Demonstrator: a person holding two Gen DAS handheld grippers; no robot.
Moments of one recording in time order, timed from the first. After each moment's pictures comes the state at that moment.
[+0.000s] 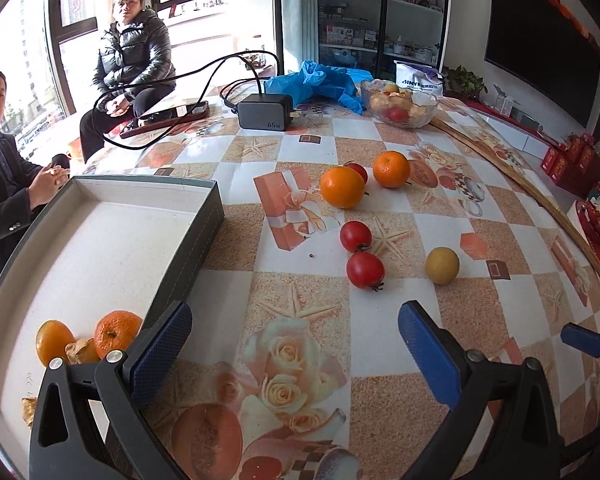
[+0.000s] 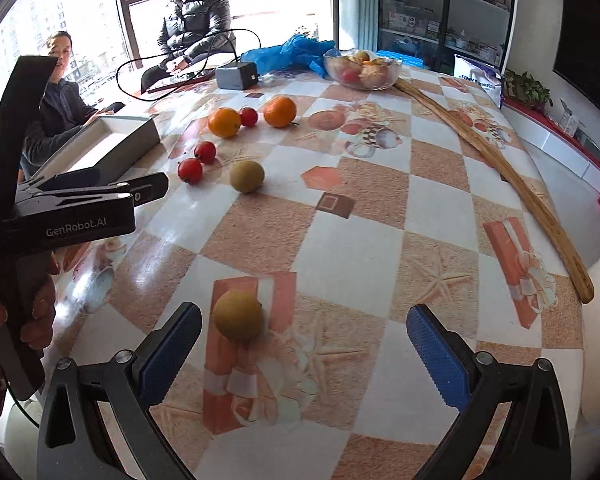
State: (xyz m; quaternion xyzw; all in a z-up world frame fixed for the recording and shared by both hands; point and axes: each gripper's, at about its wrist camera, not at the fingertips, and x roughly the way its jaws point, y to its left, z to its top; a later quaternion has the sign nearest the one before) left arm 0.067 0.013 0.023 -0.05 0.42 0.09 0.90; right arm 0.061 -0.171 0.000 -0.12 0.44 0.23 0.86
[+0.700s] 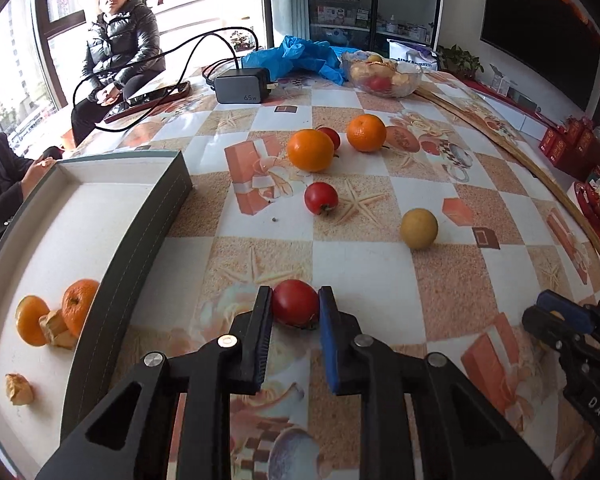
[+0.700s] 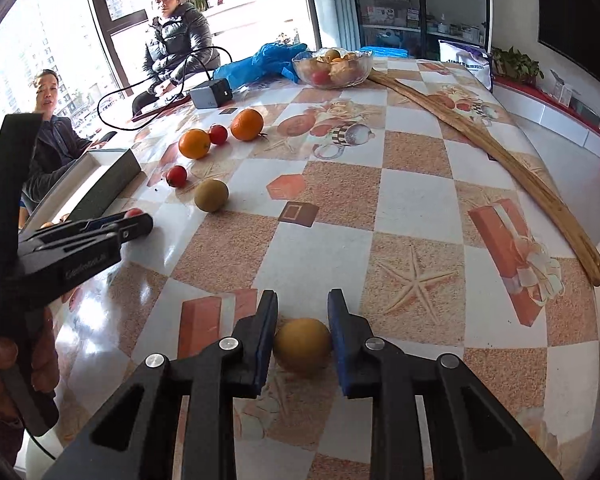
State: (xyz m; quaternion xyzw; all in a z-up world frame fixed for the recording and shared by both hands) left arm 0.056 -0.012 0.008 -0.04 0.45 0.08 0.89; right arm 0.077 -0.208 0.005 -0.04 0.43 0.23 0.87
